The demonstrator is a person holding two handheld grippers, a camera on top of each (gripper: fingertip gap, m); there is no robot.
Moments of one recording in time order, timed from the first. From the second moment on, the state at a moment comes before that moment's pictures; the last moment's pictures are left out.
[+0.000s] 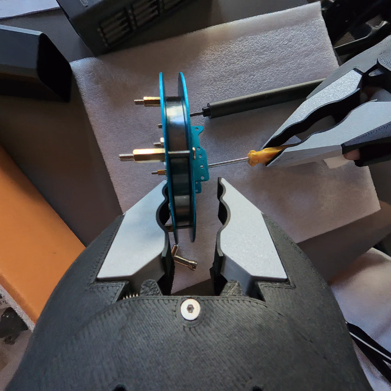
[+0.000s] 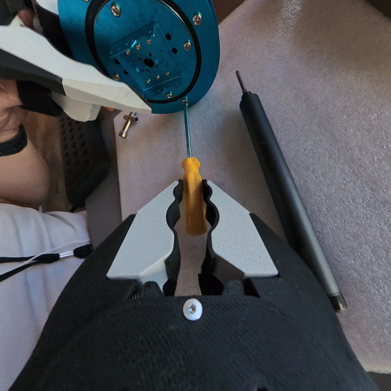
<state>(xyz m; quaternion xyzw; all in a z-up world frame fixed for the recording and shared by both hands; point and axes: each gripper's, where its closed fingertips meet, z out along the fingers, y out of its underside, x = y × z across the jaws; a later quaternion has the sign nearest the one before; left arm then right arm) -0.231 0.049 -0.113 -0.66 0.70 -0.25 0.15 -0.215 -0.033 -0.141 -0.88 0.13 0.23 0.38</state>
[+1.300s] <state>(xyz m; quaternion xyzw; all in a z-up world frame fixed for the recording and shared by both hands) -0.268 0.066 -0.135 -0.64 0.71 -0.17 0.25 -0.224 0.070 -0.118 -0.82 -0.36 0.28 0.35</state>
